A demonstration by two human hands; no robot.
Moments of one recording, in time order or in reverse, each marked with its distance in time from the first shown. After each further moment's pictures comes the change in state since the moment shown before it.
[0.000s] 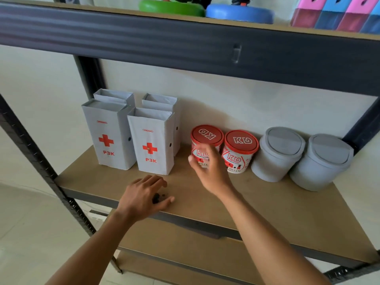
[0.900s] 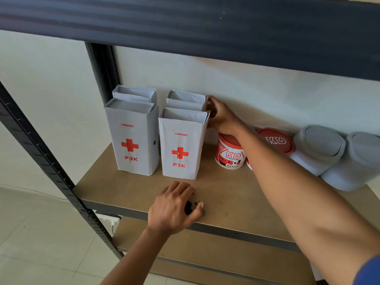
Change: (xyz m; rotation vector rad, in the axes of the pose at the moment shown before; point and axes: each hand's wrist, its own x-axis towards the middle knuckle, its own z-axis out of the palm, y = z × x) left_hand -0.004 -0.015 0.019 -0.167 0.090 -0.029; right_hand 0.177 -0.018 0.041 0.220 -0.339 0.220
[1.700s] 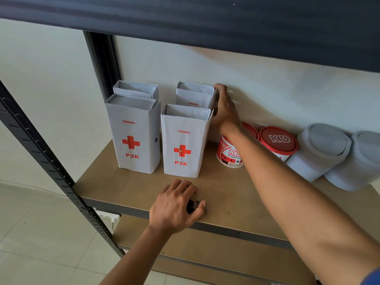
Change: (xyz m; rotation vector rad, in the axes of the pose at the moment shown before) left_hand 0.001 0.000 0.000 -0.012 -0.013 -0.016; right_hand -0.006 -0.003 0.017 -0.461 0.374 -0.126
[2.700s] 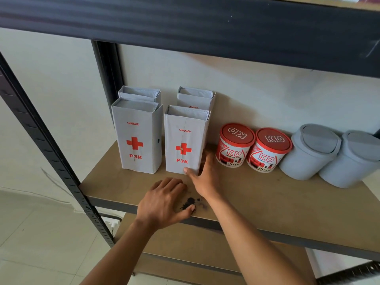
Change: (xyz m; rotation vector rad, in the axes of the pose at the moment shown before) left_hand -0.010 -0.038 -0.017 0.078 -0.115 0.091; right_hand -0.162 -0.002 0.081 0.284 -0.090 0.434
